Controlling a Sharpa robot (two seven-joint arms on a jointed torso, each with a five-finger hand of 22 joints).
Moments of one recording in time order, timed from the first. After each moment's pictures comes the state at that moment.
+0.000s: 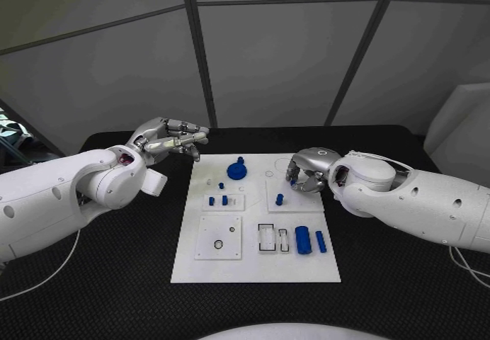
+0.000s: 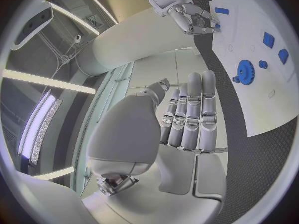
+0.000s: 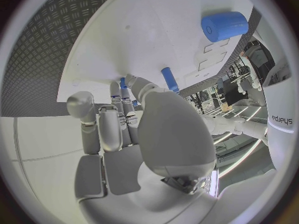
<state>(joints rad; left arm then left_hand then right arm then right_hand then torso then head) 1.22 -0.89 0.02 1.44 -0.23 -0.12 0.26 1.41 -0.13 0.36 0.09 0.14 0.99 0.20 0.11 0.07 1.06 0.13 0.24 0.07 1.13 0.05 0.75 0.34 0.19 1.11 0.14 0.41 0.93 1.14 -0.78 0.01 1.45 -1.72 -0.15 -0.18 1.43 -0.15 0.41 0.08 0.21 1.06 0.16 0.09 0.08 1.15 0.09 0.19 0.12 1.46 0.01 1.38 1.27 0.12 1.24 0.11 1.20 1.01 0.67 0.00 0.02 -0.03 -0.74</state>
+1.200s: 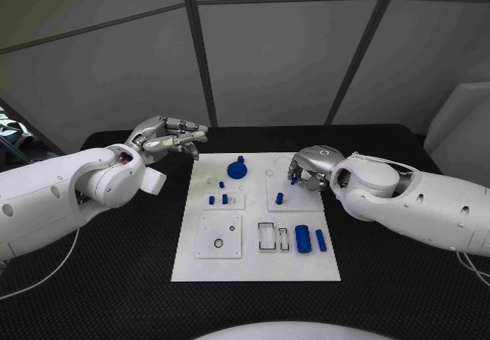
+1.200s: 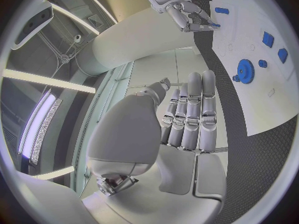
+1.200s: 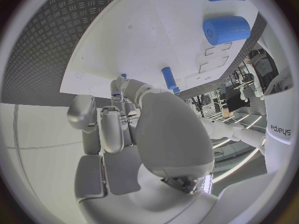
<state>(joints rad) 1.22 -0.90 0.02 1.44 -0.22 -0.12 0.26 1.41 -0.13 0.35 0.09 0.14 0.99 0.20 0.11 0.07 1.06 0.13 0.24 0.07 1.13 0.05 0.75 0.34 0.19 1.11 0.14 0.40 0.93 1.14 -0.82 0.01 1.52 -1.81 -0.20 -0.24 1.47 -0.11 0.53 -0.03 0.18 1.14 0.14 0.10 0.10 1.25 0.07 0.17 0.12 1.46 -0.01 1.41 1.30 0.12 1.27 0.09 1.28 1.11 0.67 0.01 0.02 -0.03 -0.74</state>
